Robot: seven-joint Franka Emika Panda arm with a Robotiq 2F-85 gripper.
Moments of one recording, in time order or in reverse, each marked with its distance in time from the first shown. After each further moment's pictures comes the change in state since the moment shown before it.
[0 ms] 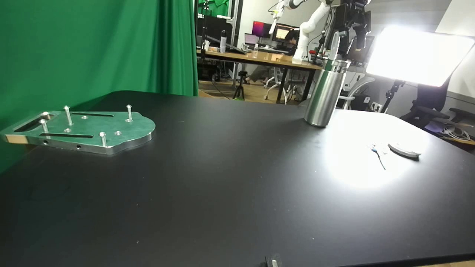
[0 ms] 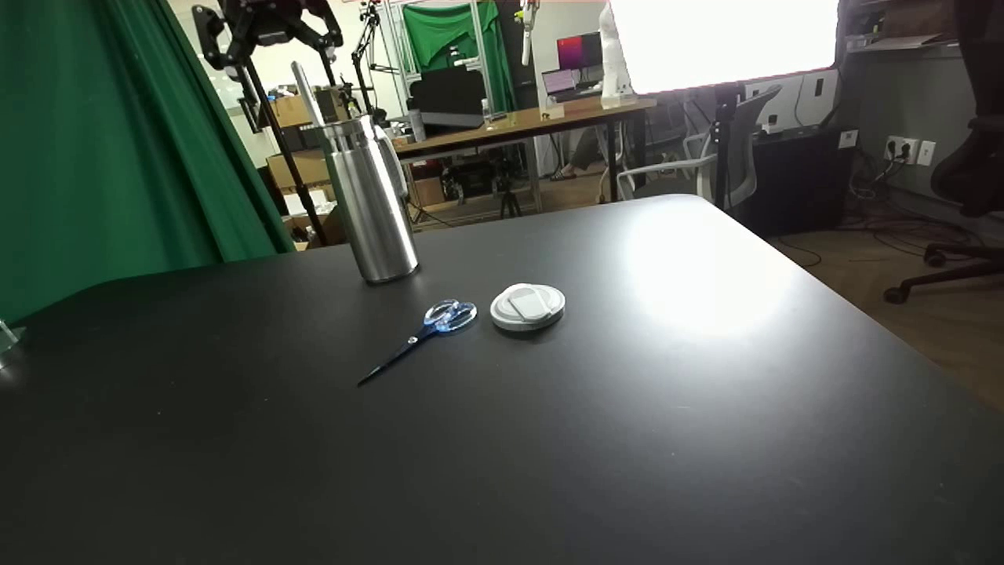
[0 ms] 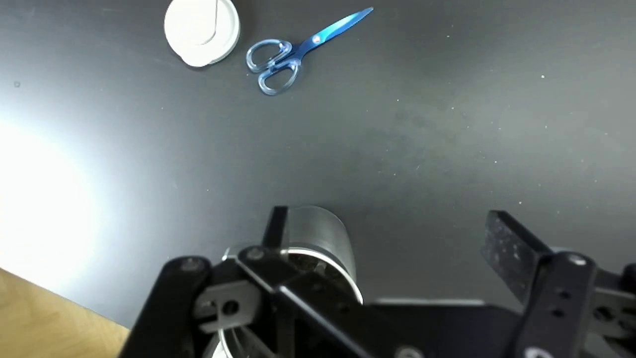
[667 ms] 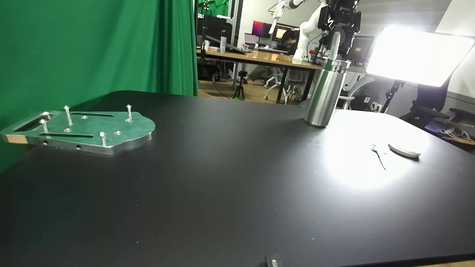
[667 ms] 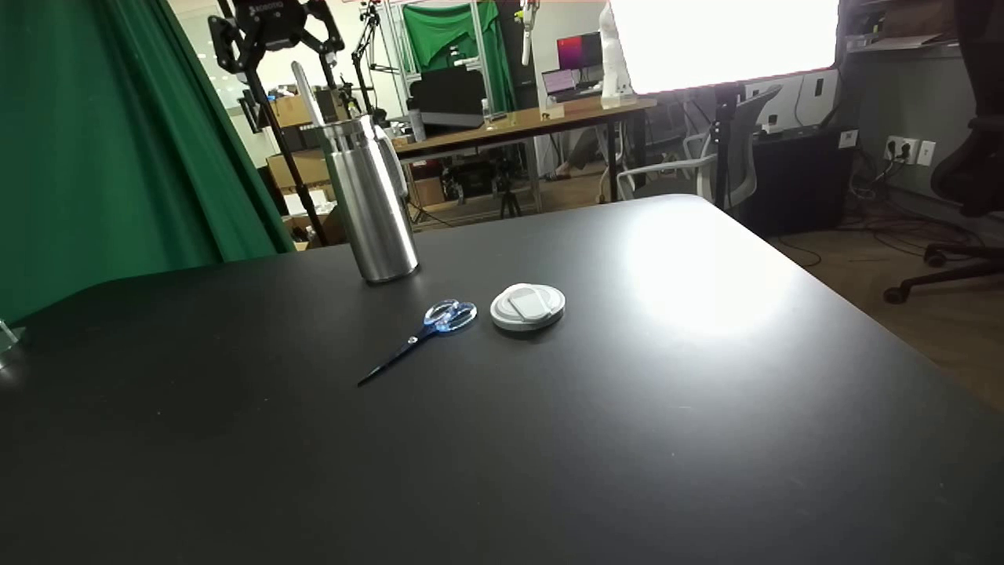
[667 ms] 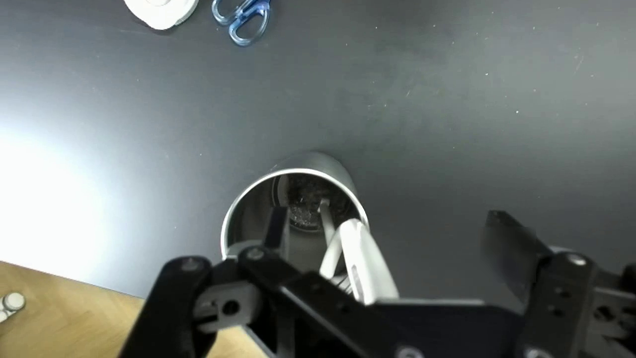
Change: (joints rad) arm 0.002 0.119 0.004 0.193 0.076 -0.017 0.159
